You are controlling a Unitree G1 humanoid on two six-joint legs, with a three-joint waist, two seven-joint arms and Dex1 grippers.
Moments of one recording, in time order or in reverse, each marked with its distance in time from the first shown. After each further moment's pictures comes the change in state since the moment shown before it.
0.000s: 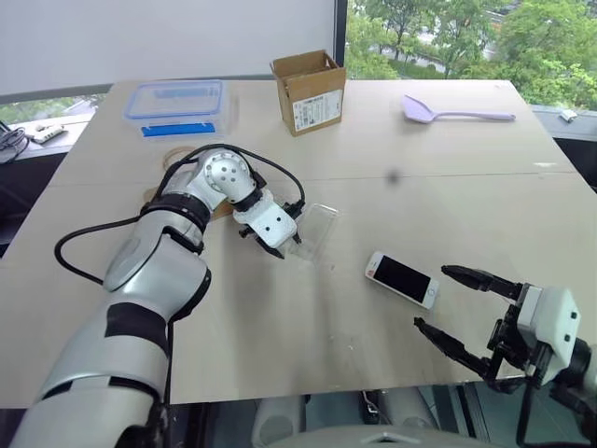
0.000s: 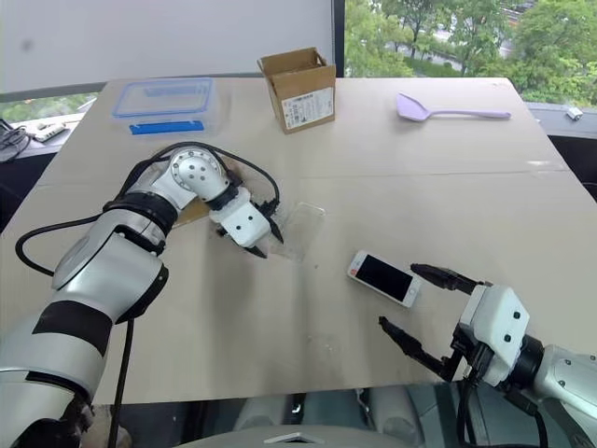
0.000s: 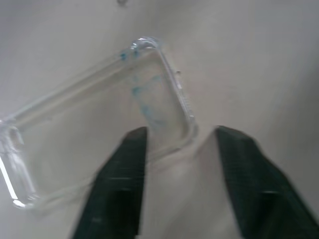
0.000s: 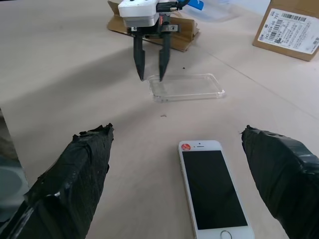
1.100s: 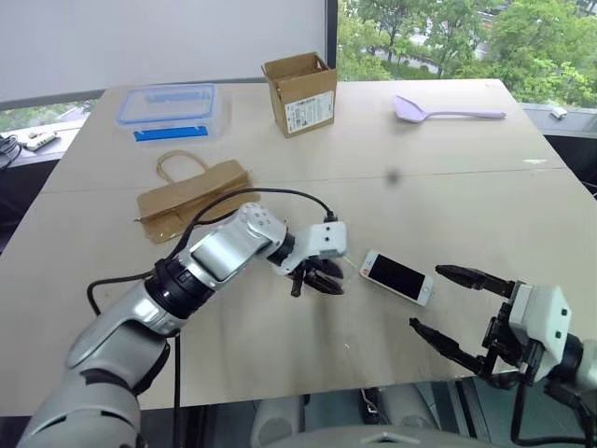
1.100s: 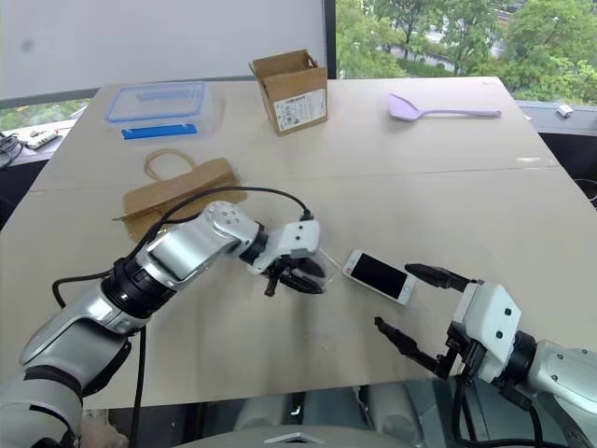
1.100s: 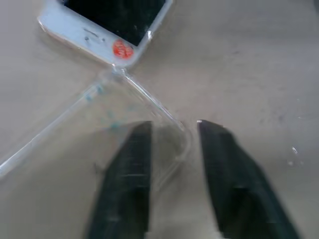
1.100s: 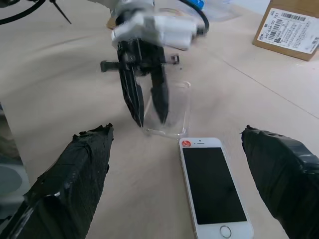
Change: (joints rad) left arm 0.476 0.166 0.148 -1.307 -0.347 1.484 0.328; right arm -0.043 -0.020 0.033 0.011 -0.011 0.011 0.004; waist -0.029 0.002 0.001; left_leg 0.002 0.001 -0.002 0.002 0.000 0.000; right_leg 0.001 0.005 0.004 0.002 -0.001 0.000
